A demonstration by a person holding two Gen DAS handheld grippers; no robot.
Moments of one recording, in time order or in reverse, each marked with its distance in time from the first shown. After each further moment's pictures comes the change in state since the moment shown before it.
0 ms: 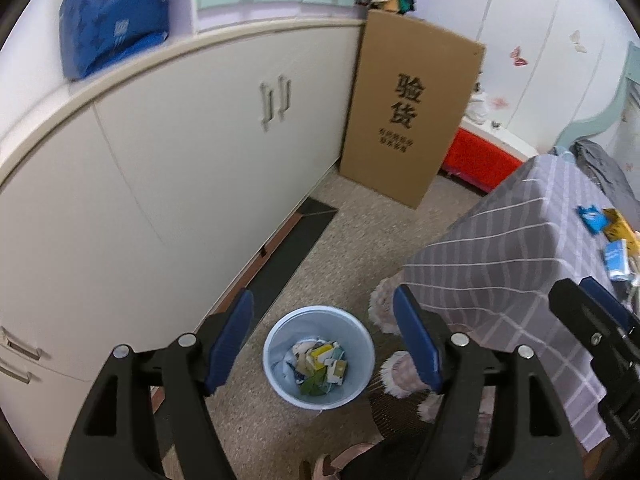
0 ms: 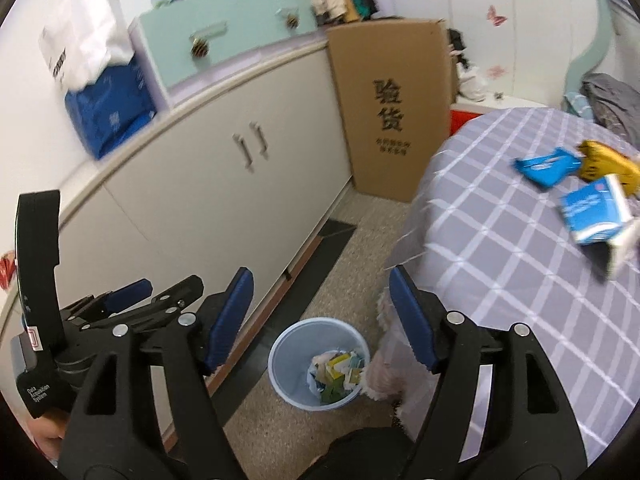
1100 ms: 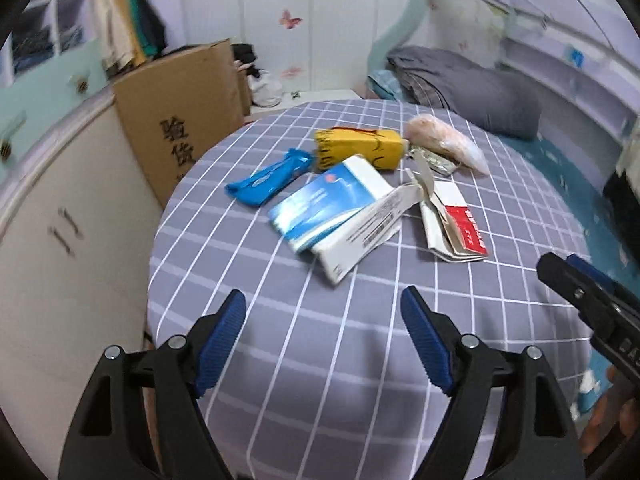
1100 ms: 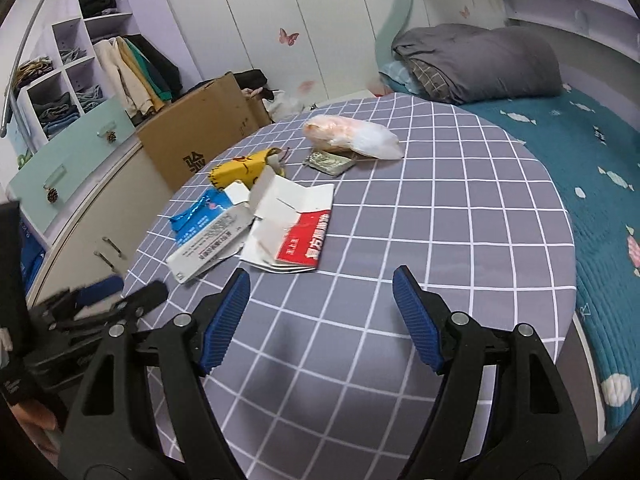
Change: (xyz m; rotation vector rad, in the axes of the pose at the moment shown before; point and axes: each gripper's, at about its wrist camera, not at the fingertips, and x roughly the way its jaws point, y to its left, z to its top) left arm -0.052 -0.329 -0.049 0.595 -0.041 -0.328; right arm -0.167 -0.275 -0.064 0.427 -0.156 -0.343
